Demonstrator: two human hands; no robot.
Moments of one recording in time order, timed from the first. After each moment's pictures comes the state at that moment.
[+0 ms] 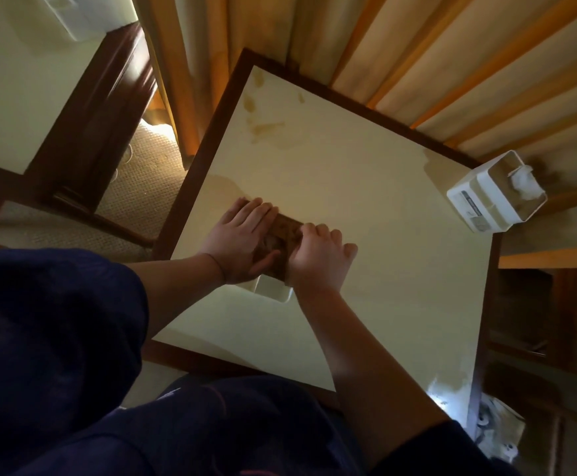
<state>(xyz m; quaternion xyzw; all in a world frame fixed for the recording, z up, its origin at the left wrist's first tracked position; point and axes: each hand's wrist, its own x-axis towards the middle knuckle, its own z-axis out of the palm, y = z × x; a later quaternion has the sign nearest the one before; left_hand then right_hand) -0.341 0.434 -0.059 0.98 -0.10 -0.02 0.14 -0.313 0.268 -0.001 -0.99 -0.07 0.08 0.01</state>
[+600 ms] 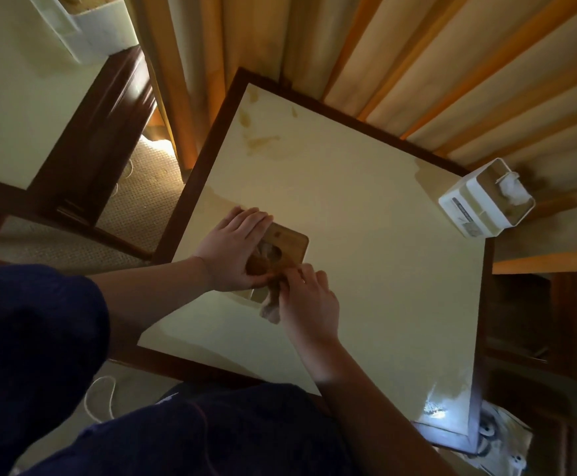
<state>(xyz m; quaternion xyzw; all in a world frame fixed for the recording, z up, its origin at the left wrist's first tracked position) -0.340 0.443 -0.046 0.98 -0.14 -0.07 0.15 -0.368 0.236 0.000 -0.98 -0.18 0.10 0.08</state>
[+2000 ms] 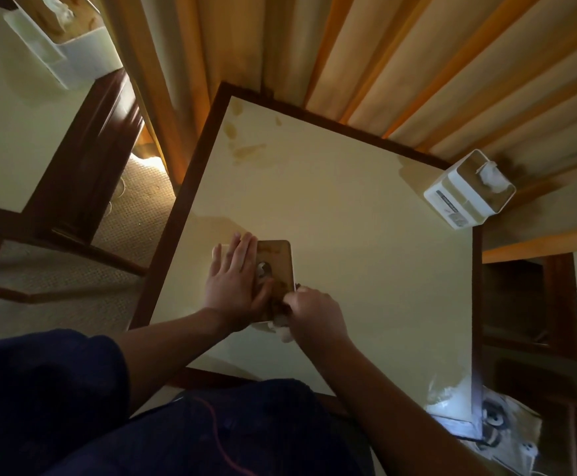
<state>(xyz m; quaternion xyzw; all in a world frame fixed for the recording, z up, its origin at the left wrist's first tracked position) -0.394 0.388 -0.053 0.97 0.03 -0.06 0.23 -0.369 0.209 0.019 -0.94 -0.24 0.25 0.06</state>
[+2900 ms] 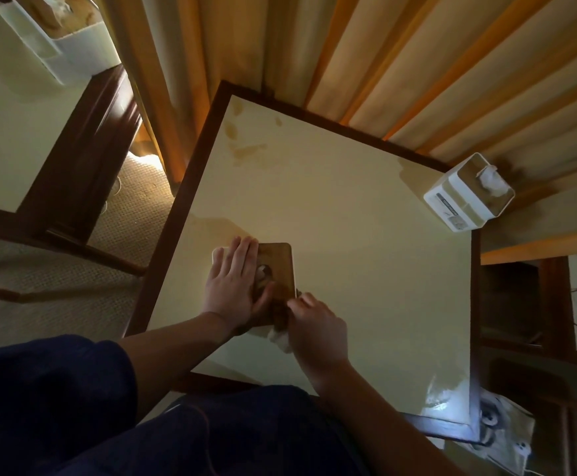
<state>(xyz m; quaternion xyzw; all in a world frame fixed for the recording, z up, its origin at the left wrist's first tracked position) -0.390 0.389 -0.060 0.97 0.03 -0.06 0.21 -0.392 0.207 0.018 -0.96 -0.20 0.15 0.07</state>
